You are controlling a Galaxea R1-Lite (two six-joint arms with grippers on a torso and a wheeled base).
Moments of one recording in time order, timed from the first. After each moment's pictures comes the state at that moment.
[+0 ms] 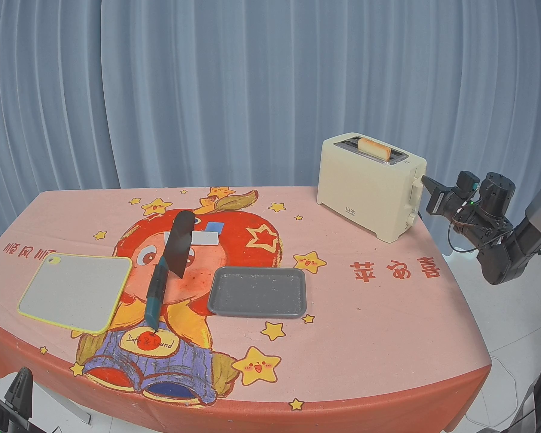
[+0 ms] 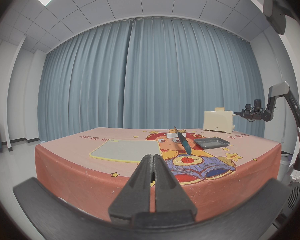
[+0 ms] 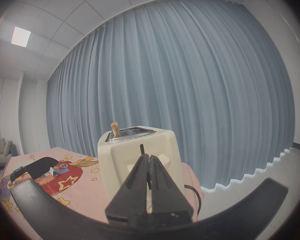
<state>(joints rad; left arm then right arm) 0.00 0.02 -0.02 0.00 0.00 -0.01 0.06 2.16 -0.92 -1.25 0.20 0.18</state>
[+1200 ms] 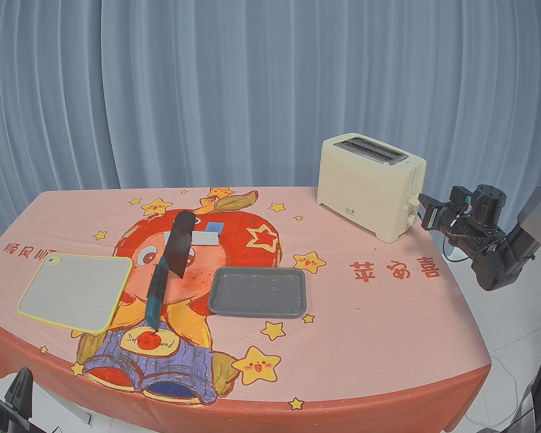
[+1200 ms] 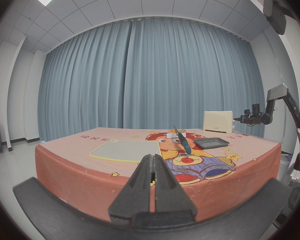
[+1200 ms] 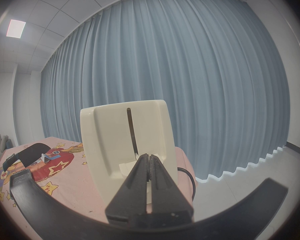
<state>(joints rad) 0.00 0.02 -0.02 0.00 0.00 -0.01 0.07 2.22 -0.90 -1.19 0.16 0.13</state>
